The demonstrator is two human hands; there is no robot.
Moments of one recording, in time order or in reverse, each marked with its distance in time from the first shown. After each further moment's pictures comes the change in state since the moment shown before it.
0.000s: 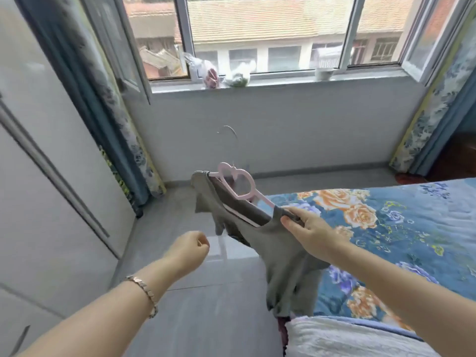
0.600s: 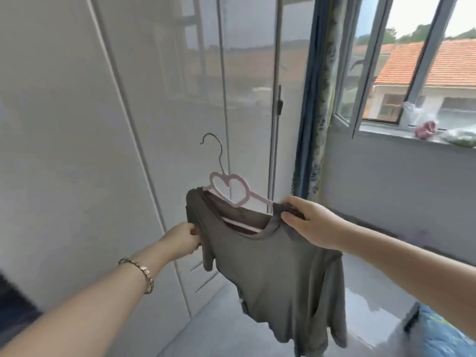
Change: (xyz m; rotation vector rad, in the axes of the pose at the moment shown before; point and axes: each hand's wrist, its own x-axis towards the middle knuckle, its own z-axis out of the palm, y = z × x) left_hand -0.393 -0.248 -0.143 -0.329 0.461 -0.556; right_hand -0.141 -0.300 0.206 -0.323 -0.631 -0.588
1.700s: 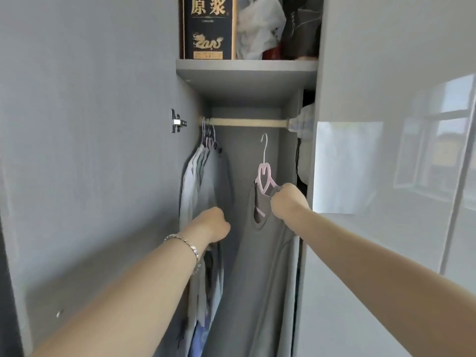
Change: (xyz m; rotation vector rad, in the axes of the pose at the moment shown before) left_hand -0.323 -0.269 -0.364 0.093 0.780 -0.568; right_hand 0.042 -0.575 0.235 0.072 -0.108 -0.510
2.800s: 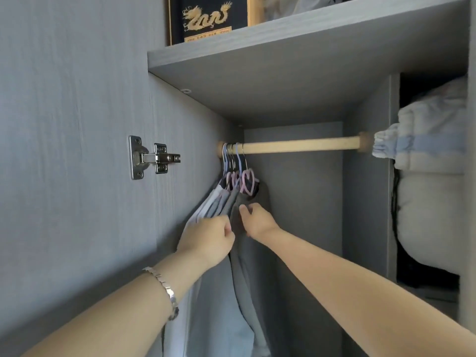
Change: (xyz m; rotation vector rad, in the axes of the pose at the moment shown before) left_hand 0.240 -0.017 -0.049 0.288 0.434 0.007; right_hand 0.335 -0.078 0.137 0.355 -0.237 -0.300
